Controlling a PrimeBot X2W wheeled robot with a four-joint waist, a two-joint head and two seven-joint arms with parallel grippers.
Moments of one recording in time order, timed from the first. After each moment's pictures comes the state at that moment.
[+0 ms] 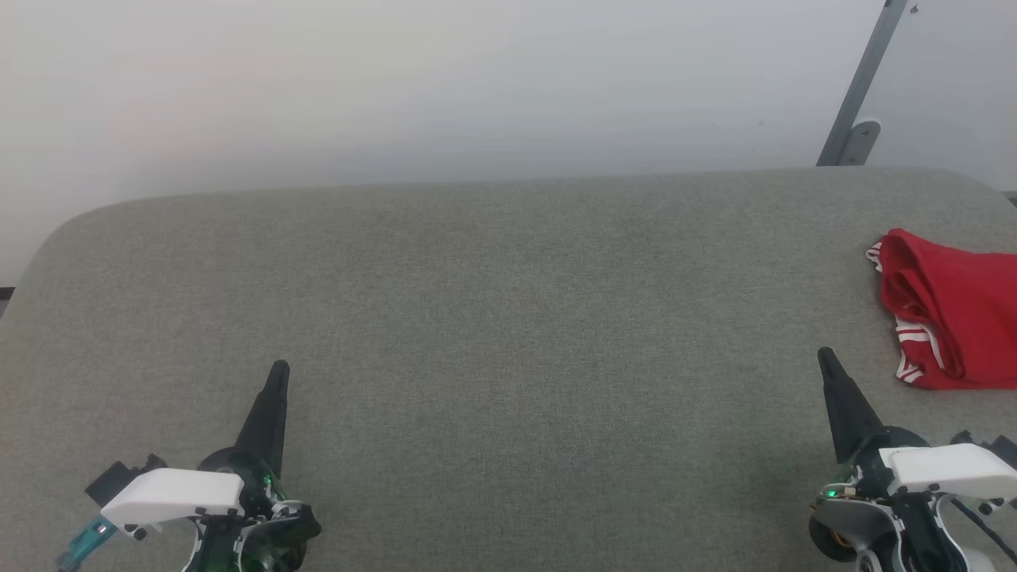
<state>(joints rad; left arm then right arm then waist) -0.10 0.05 0.11 0.25 -1.61 -0.13 0.11 -0.11 -0.05 -0.11 0.25 1.61 0.13 0.11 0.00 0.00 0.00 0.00</state>
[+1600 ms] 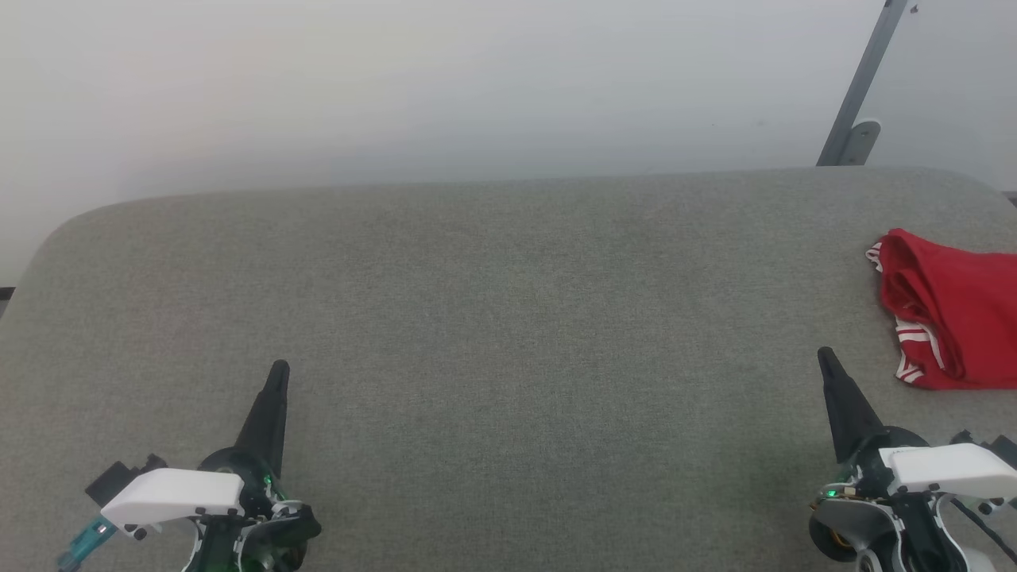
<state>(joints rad) -0.10 0.05 0.11 0.25 -1.61 -0.13 0.11 -0.11 -0.05 -0.11 0.25 1.61 0.13 0.11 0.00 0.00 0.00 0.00</state>
